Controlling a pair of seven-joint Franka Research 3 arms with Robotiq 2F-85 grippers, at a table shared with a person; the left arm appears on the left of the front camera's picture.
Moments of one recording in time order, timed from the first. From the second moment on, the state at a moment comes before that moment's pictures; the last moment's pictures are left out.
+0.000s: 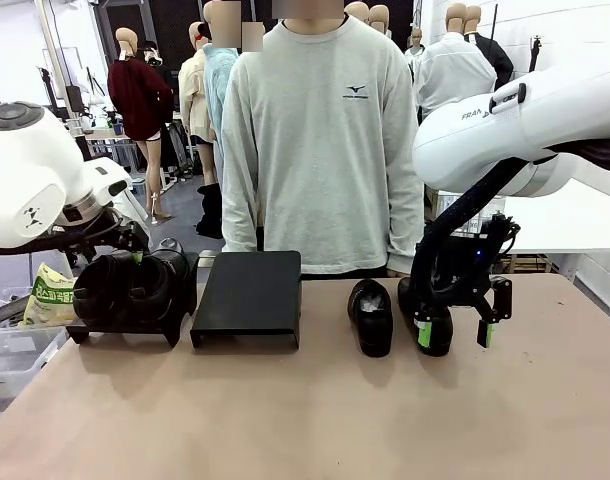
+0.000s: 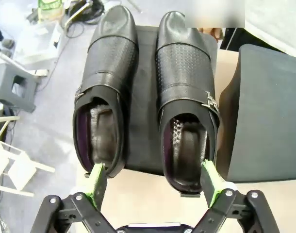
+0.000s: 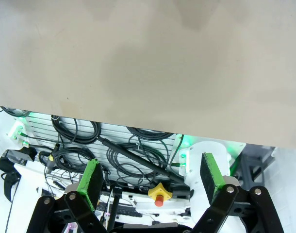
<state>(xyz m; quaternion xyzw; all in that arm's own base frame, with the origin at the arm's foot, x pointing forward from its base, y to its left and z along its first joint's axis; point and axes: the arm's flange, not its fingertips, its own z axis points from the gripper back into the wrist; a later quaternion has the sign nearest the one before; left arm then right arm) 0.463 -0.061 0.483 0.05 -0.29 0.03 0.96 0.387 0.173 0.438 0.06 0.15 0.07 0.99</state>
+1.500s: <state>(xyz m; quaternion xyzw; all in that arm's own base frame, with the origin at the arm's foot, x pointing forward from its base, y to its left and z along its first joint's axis) 0.388 -0.155 0.581 -0.04 -0.36 -0.01 0.93 0.387 0.173 0.438 0.06 0.15 0.07 0.99</state>
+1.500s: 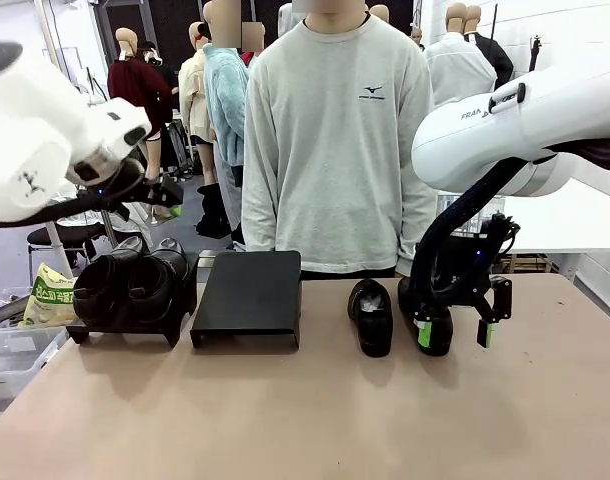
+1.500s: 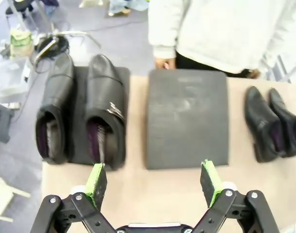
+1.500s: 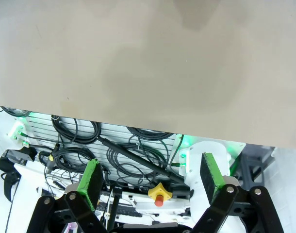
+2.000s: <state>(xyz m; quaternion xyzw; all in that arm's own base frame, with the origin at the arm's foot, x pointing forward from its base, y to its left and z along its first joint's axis) 0.302 -0.207 0.550 -0.11 -0.11 -0.14 0.98 0.387 0.173 0.438 0.06 0.15 0.07 0.99</state>
